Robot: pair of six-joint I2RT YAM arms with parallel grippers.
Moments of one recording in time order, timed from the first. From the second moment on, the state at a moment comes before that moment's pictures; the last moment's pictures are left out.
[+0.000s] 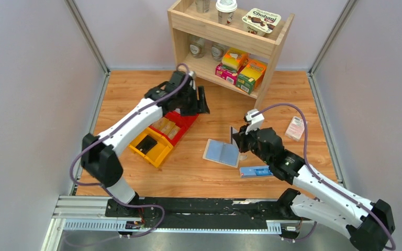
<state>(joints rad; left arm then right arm) -0.64 1.69 1.54 -0.70 0.12 -0.60 0.71 0.84 0.59 -0.11 0.09 0.29</state>
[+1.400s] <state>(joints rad) -0.60 1.46 1.21 -0.37 0.36 -0.99 1.22 1.40 0.66 0.73 0.79 -0.61</state>
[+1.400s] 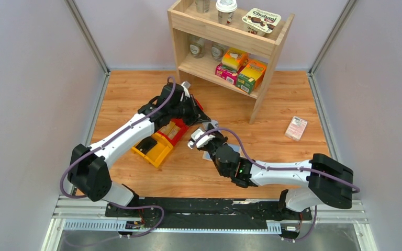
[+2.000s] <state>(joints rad) -0.37 1.45 1.08 -0.20 0.28 -0.86 1.02 1.04 0.67 0.24 0.65 -0.01</state>
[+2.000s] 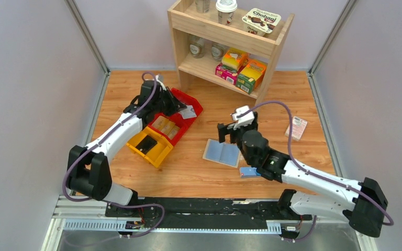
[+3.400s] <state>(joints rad) -0.30 1.98 1.46 -0.31 -0.24 -0.92 0.83 0.56 0.62 -0.16 0.78 0.21</state>
